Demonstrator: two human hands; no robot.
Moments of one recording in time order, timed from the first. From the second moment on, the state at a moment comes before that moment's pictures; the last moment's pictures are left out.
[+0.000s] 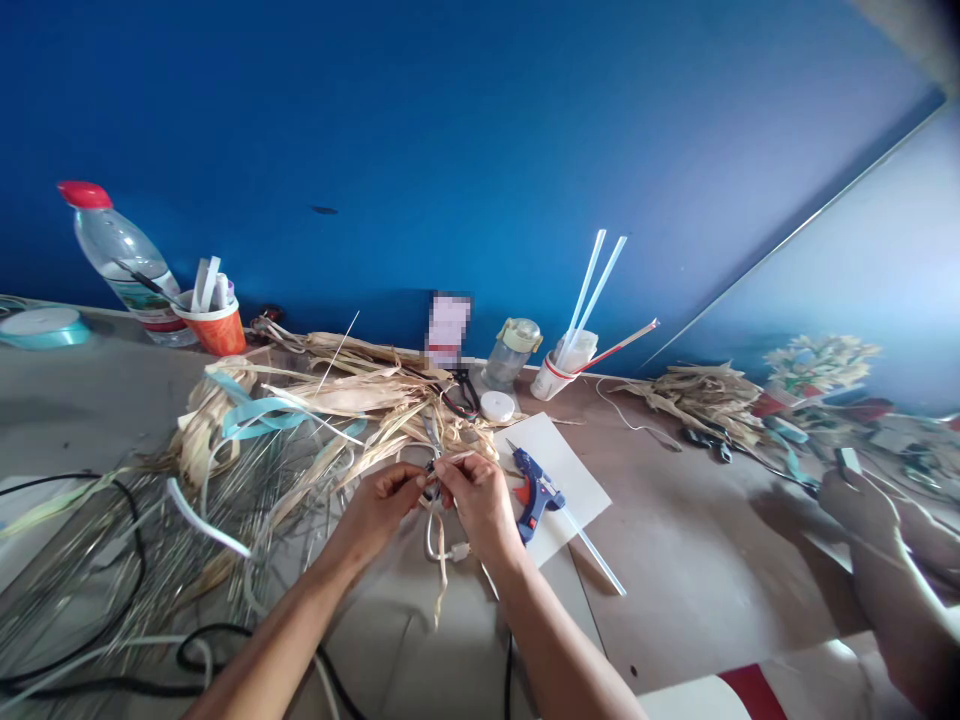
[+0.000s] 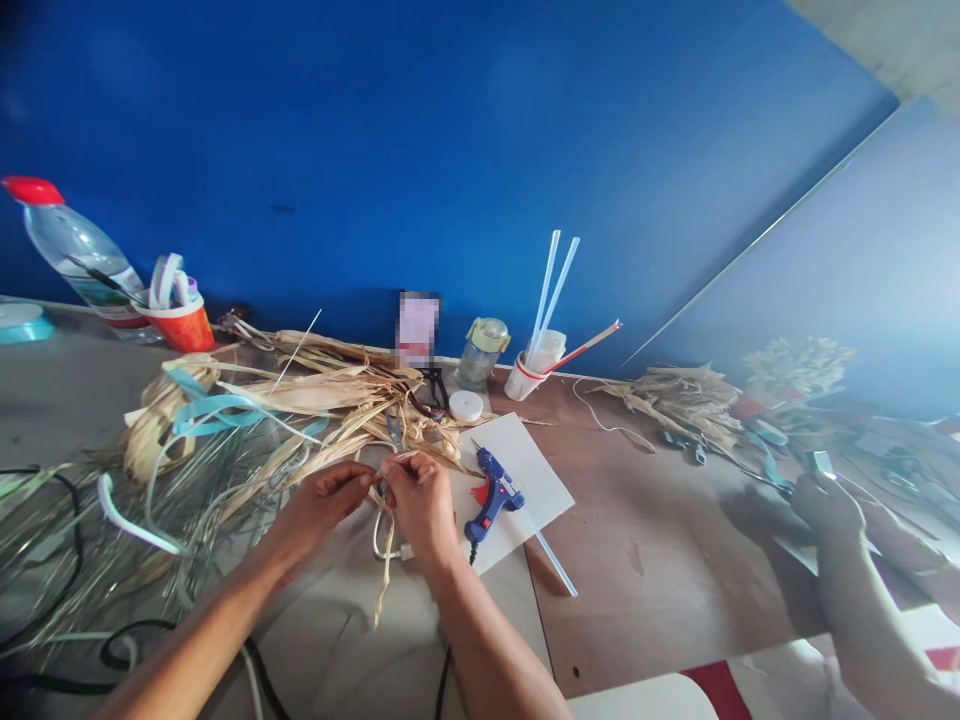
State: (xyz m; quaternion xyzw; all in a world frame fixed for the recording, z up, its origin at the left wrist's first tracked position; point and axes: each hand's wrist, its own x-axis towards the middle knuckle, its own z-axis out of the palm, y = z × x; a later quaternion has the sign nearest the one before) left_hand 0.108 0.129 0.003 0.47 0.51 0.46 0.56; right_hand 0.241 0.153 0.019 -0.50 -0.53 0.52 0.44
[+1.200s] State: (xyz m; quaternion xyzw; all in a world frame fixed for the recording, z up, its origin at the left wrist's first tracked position) left_hand 0.104 0.135 -0.013 0.30 0.42 0.52 0.68; right_hand 0.242 0.156 0.002 -0.41 -0.43 0.65 0.47
